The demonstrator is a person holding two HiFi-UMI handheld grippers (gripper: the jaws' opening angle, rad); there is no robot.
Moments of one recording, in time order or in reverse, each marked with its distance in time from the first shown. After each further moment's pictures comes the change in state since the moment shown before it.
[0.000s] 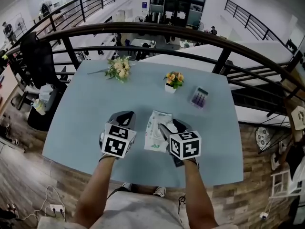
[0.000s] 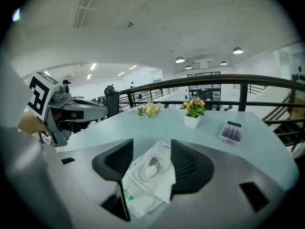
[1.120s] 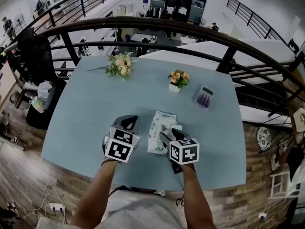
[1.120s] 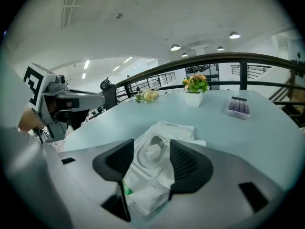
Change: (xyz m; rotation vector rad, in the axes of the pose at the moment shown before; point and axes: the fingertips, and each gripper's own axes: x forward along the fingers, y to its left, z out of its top) left arm 0.025 -0.002 -0.028 -0.007 0.049 -0.056; right arm 0.036 0.000 -0.059 0.098 0.116 0.014
